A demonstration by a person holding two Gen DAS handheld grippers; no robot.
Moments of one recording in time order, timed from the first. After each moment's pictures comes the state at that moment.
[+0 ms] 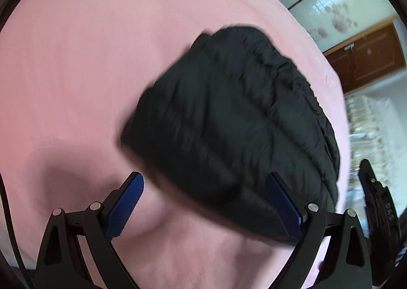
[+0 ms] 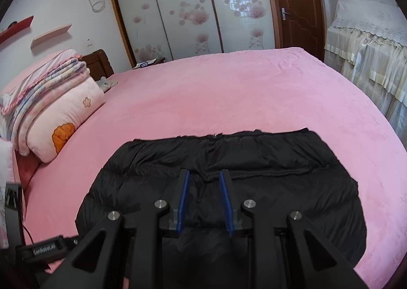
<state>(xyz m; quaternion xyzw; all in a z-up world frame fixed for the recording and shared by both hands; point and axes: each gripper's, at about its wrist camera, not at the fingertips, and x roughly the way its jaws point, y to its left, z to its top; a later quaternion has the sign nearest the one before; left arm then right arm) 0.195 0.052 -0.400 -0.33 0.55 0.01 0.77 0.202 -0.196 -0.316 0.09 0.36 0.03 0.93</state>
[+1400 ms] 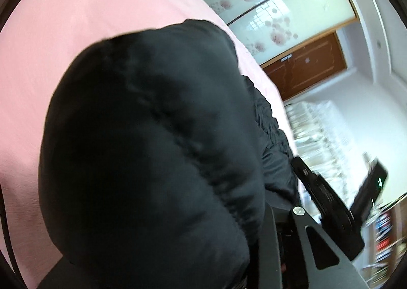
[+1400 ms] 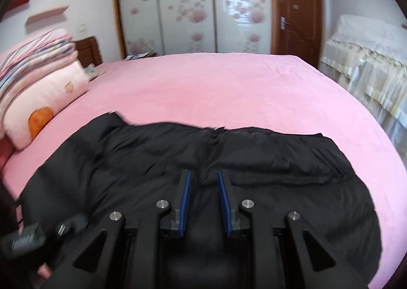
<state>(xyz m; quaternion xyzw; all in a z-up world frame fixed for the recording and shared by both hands) 0.230 0.010 -0.437 -0.35 0.42 -0.14 0.82 0.255 -0.173 -0.375 0.05 0.35 -0.02 0.94</state>
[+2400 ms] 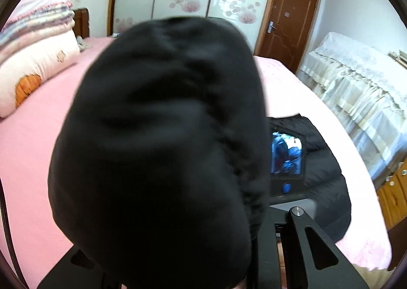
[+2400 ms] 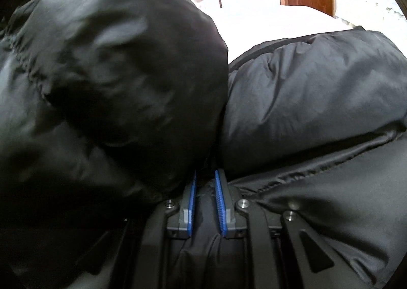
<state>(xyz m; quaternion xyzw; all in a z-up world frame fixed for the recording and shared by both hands) 0.183 -0.130 -0.332 -0.05 0.36 -0.08 0.93 0.299 -0.219 -0.456 0.10 0.46 0.05 0.88</state>
